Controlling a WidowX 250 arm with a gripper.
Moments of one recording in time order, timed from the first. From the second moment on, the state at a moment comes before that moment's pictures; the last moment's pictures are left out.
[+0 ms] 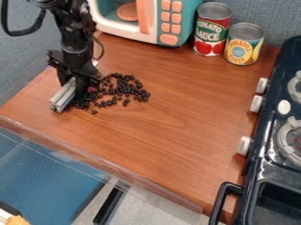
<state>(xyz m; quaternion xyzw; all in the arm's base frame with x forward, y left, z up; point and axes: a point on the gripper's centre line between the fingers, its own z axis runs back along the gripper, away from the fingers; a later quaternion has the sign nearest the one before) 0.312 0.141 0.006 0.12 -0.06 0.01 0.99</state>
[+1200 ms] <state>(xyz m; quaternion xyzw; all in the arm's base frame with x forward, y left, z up) 0.336 0.076 0.001 0.05 -0.06 0.07 0.99</state>
